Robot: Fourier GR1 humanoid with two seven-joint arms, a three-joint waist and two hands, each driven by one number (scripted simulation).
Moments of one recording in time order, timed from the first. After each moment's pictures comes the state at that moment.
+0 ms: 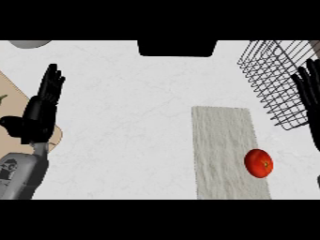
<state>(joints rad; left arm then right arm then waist) -0.27 0.34 -0.10 -1.34 0.20 0.24 -0.18 -0.14 -0.40 -0.01 -1.72 -0.30 -0.09 0.01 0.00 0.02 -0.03</state>
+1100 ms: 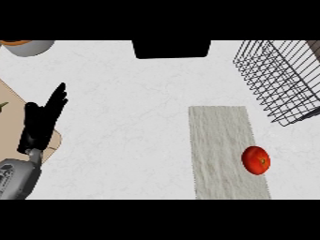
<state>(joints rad) -0.23 0.42 -0.16 -1.28 0.17 0.18 0.12 0.08 -0.39 -0.32 -1.77 -0.46 0.55 -0.69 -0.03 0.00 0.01</state>
